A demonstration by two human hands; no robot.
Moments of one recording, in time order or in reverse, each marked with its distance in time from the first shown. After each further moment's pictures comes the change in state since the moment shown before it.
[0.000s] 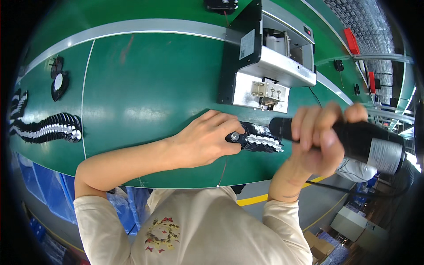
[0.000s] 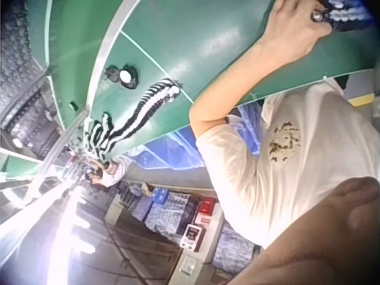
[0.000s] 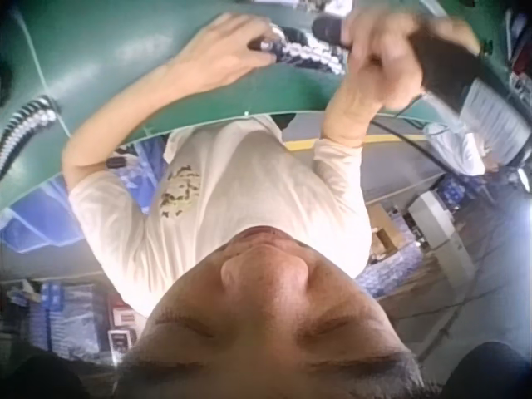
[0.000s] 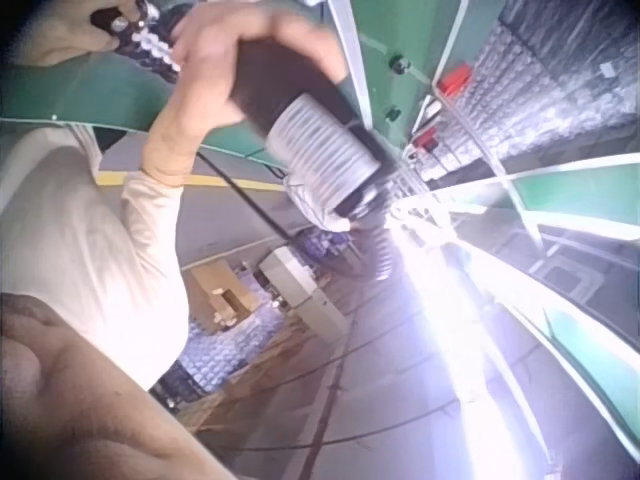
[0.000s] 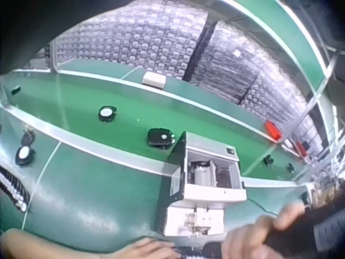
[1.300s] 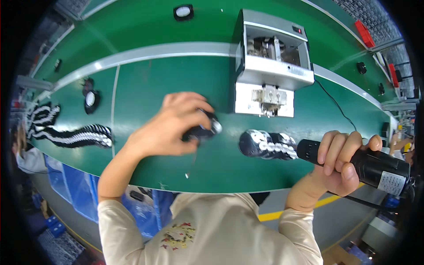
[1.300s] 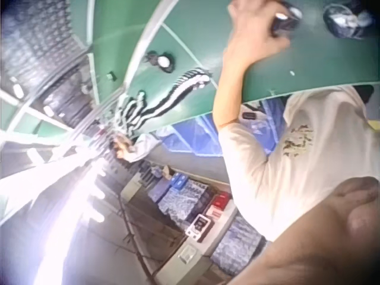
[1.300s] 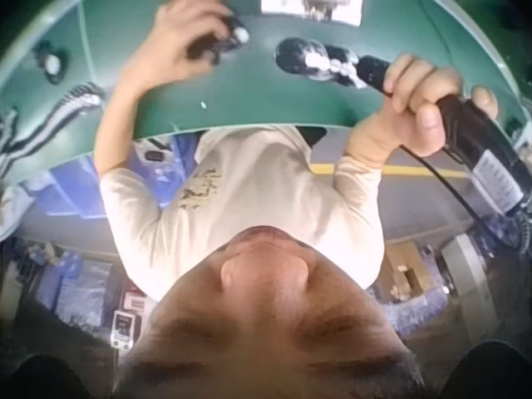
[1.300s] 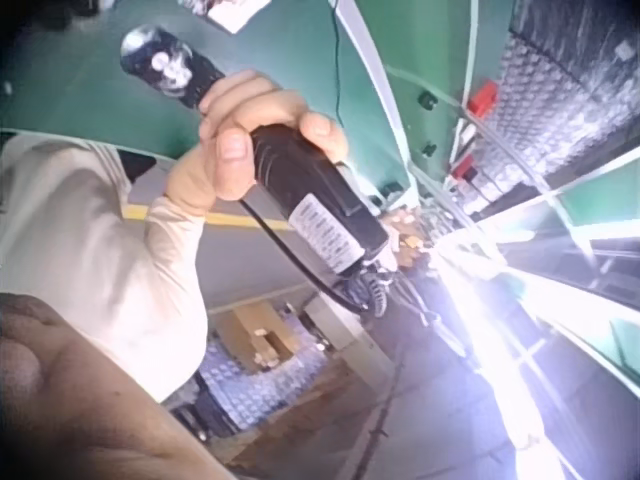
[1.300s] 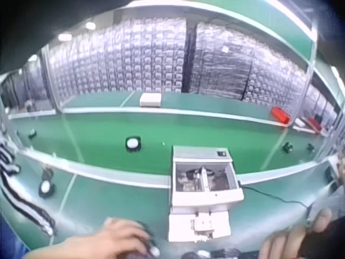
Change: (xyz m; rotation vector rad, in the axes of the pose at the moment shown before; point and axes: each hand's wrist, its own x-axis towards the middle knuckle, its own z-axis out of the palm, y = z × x) left_hand 0.001 -0.009 -0.097 0.065 -0.196 -0.261; right_hand -0.040 -0.035 -0.046 0.090 0.139 -0.168
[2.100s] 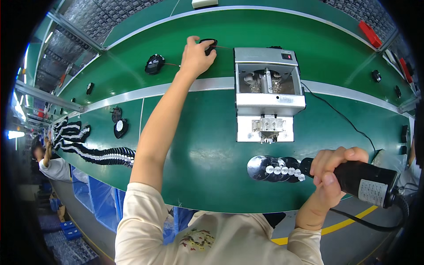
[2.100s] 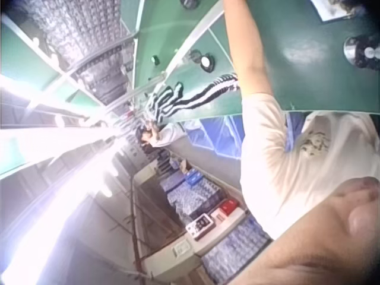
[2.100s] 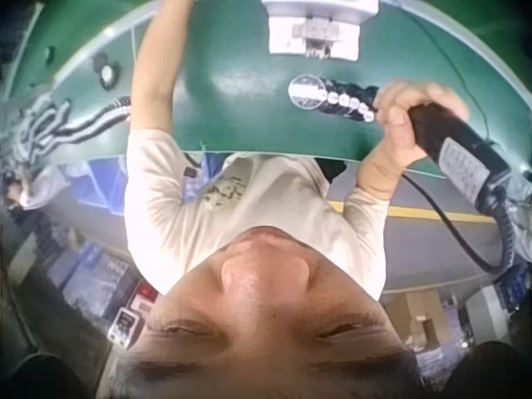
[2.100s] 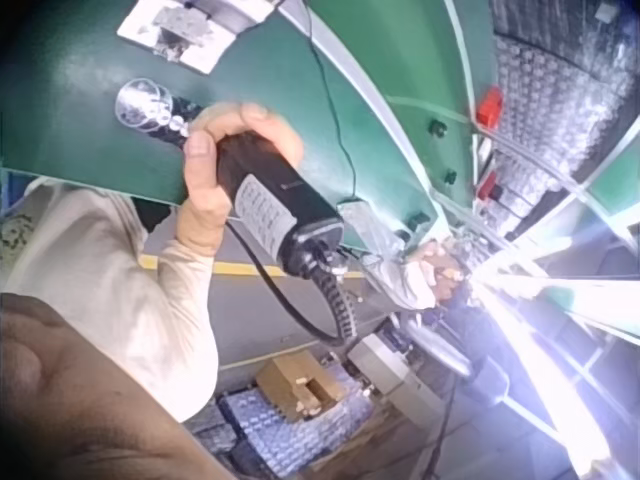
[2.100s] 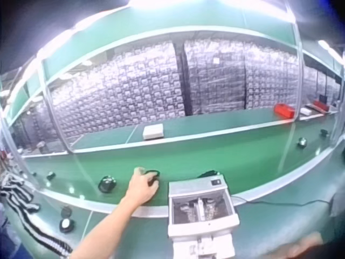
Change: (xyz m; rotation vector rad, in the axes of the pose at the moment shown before) left_hand 0.158 -0.168 -0.048 0.580 0.587 -0.486; right_hand -0.016 0.013 -0.005 -0.090 0.209 0.032
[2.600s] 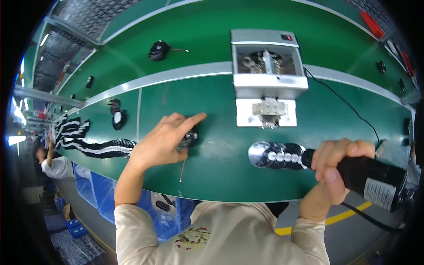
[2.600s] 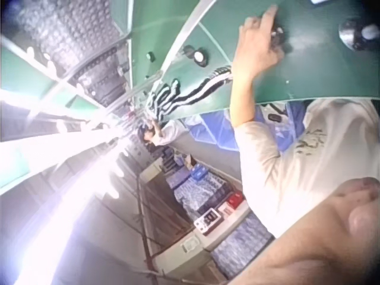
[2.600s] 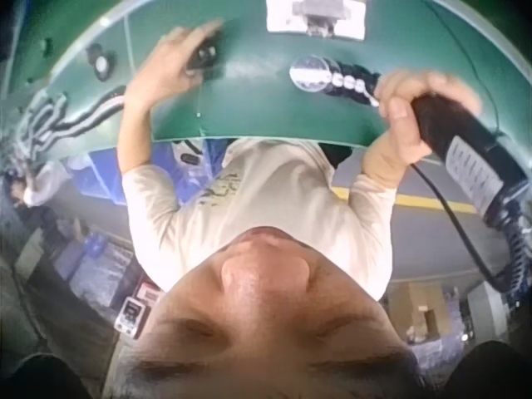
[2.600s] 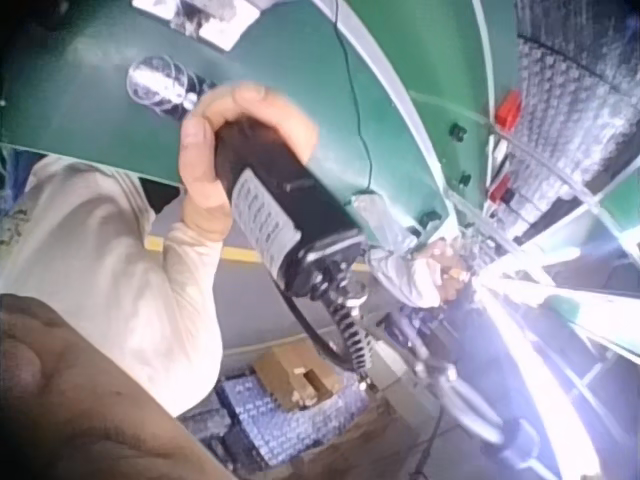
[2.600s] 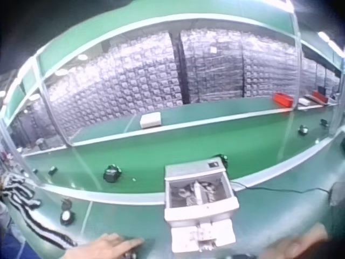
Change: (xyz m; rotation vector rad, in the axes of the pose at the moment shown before) left_hand -0.180 0.052 -0.177 -0.208 -0.775 0.244; right_hand -0.007 -0.002 0.001 -0.025 -0.126 -0.033
